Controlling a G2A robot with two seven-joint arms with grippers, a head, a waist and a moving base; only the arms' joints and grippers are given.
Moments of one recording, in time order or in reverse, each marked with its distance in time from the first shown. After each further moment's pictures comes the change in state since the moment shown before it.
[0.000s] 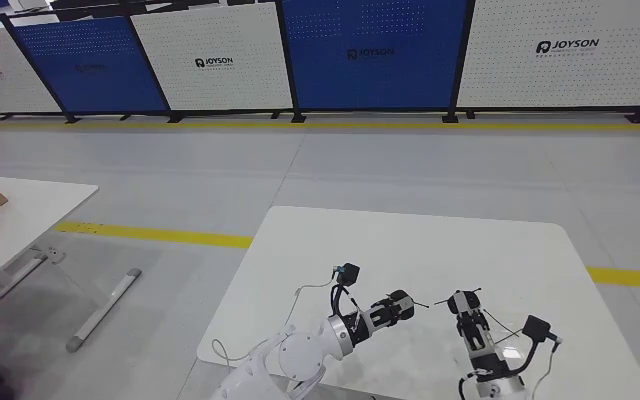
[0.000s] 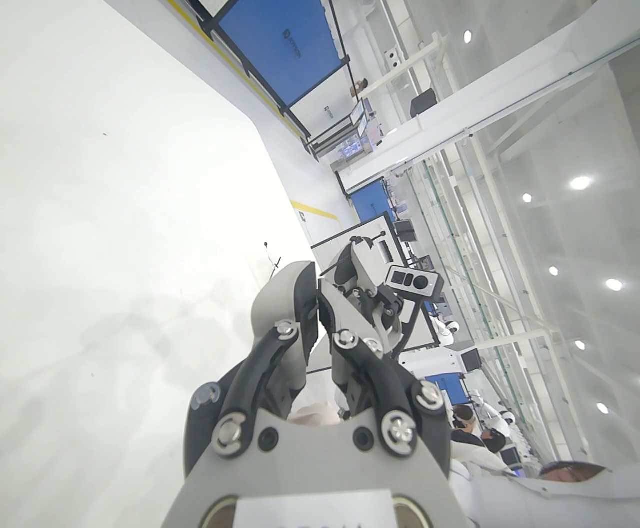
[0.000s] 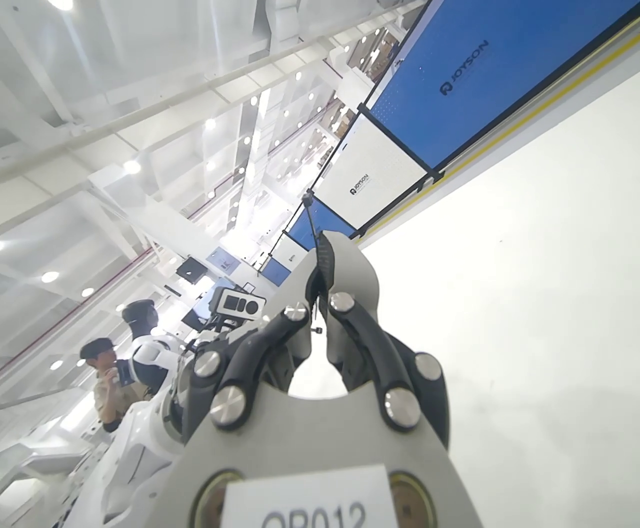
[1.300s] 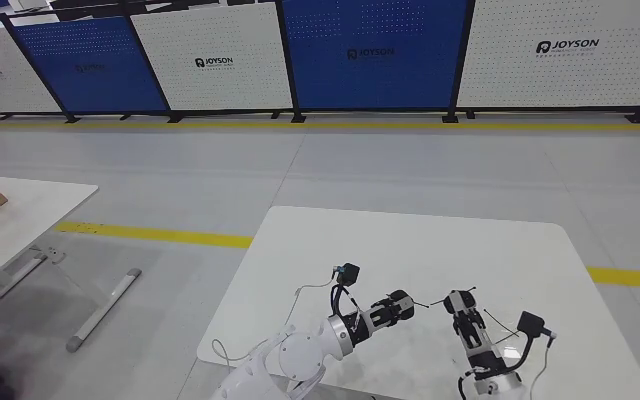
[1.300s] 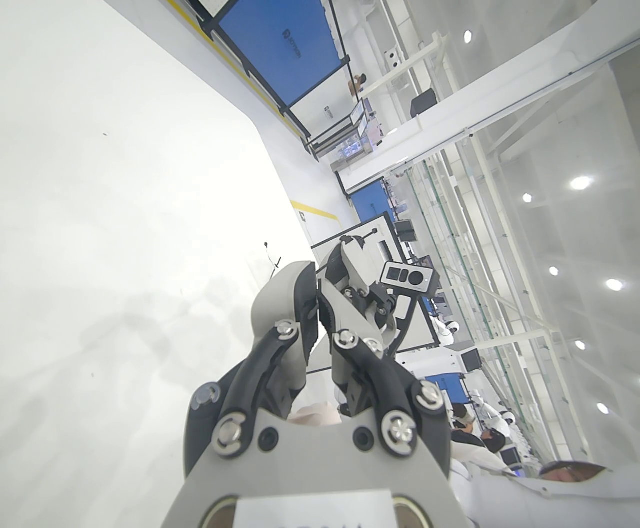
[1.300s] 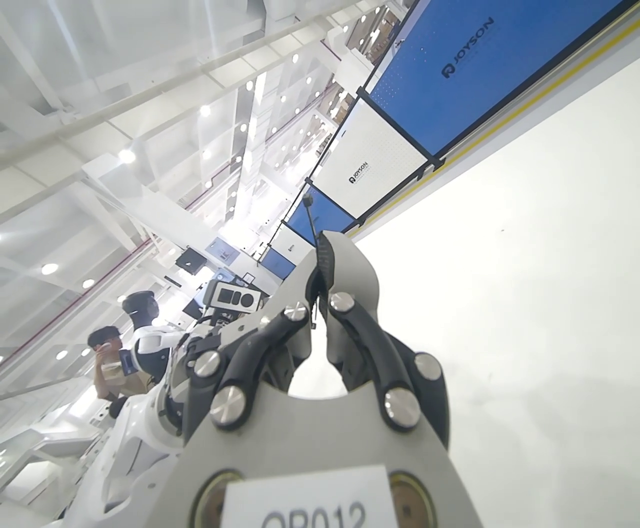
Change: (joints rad) left arm 0.000 0.000 0.000 0.000 0.000 0.000 0.000; right arm 0.018 -0.010 -0.003 0.017 -0.004 0.007 0.043
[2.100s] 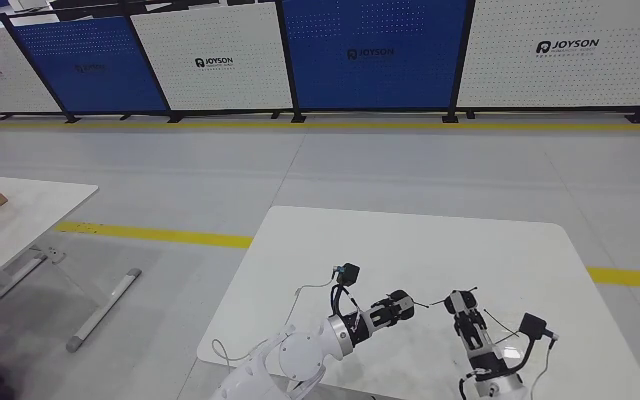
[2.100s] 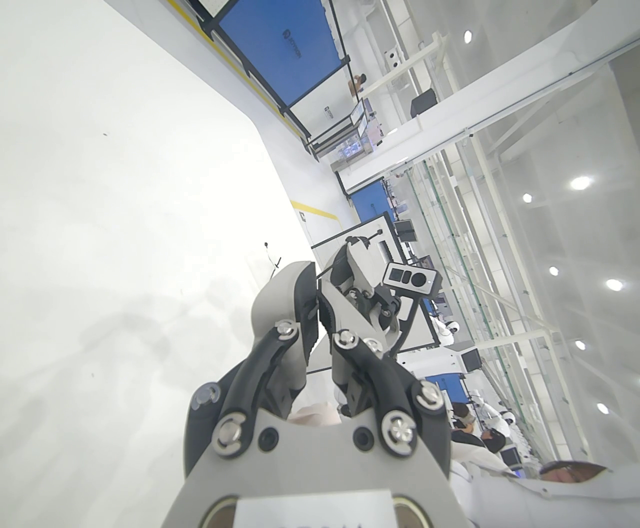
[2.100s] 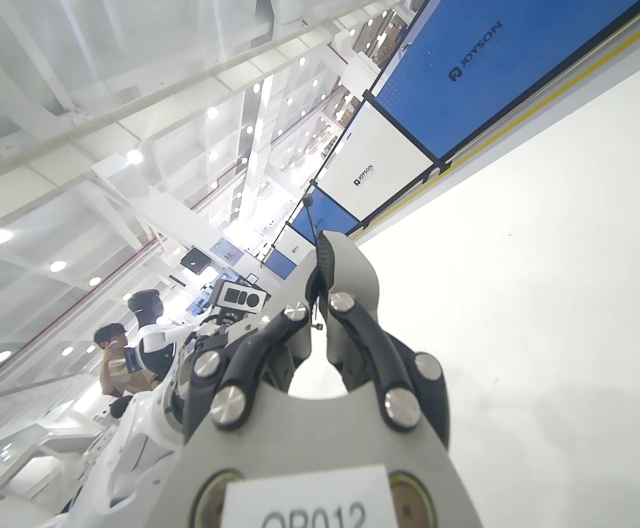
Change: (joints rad) left arm 0.000 0.000 0.000 0.000 0.000 0.000 0.000; right arm -0.012 -0.006 0.013 -0.004 -0.012 -0.031 -0.011
